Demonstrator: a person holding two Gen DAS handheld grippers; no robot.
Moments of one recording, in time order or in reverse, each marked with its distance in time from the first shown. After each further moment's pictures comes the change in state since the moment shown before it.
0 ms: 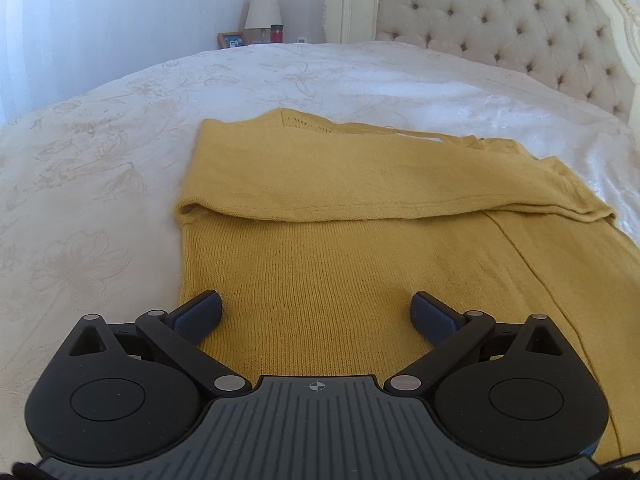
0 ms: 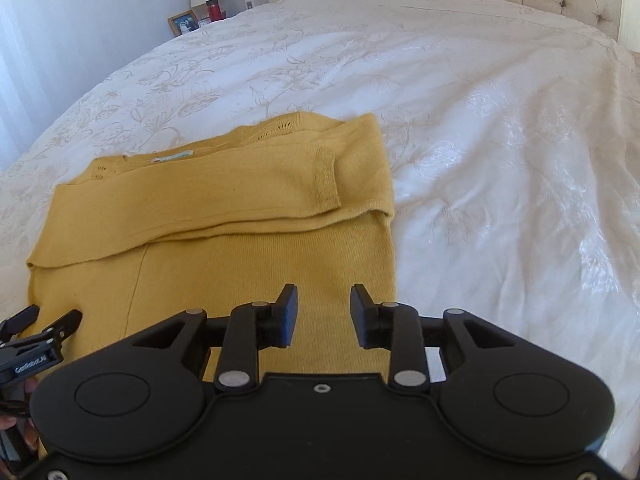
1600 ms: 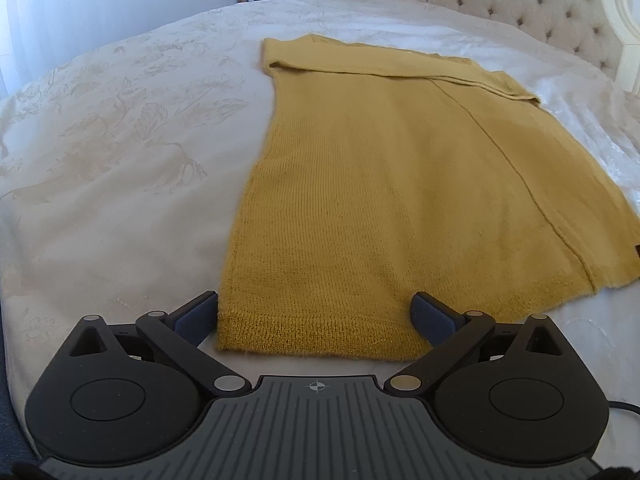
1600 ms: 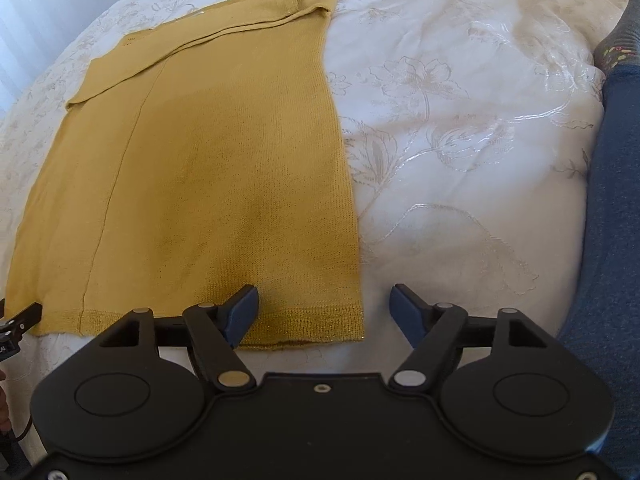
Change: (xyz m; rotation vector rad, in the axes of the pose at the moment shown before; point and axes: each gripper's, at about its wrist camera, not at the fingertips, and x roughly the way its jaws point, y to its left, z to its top) left arm -0.170 0.007 -0.129 -0.009 0.148 0.028; right arm -0.097 -0.049 -0.148 0.013 0.239 0.036
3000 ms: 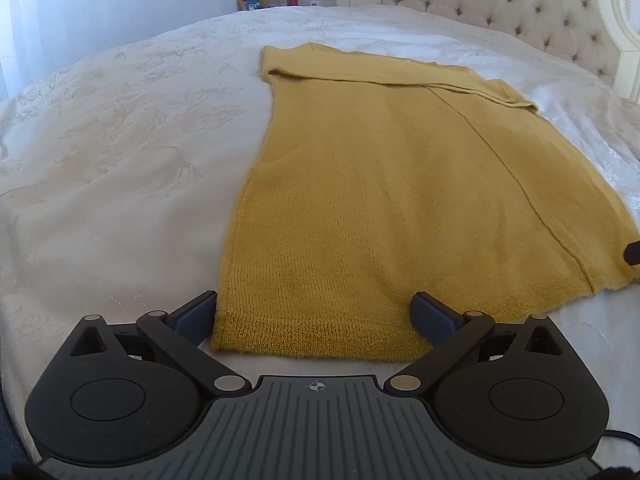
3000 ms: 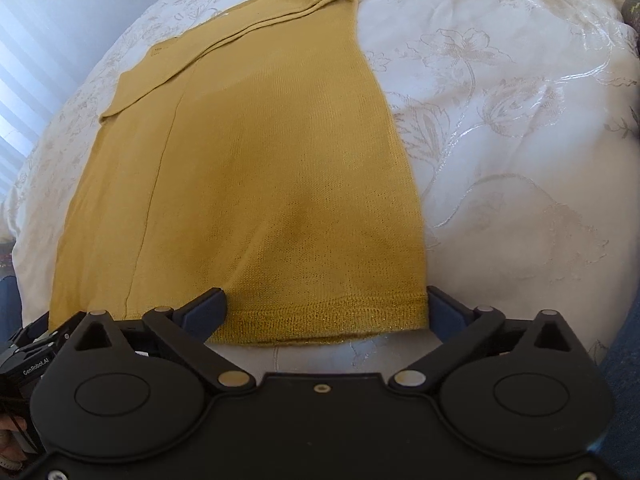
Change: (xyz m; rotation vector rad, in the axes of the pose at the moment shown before) left arm -0.001 -0.001 -0.002 -0.011 -0.029 -0.006; right arm 0.011 0.004 -0.009 0.082 0.002 0.158
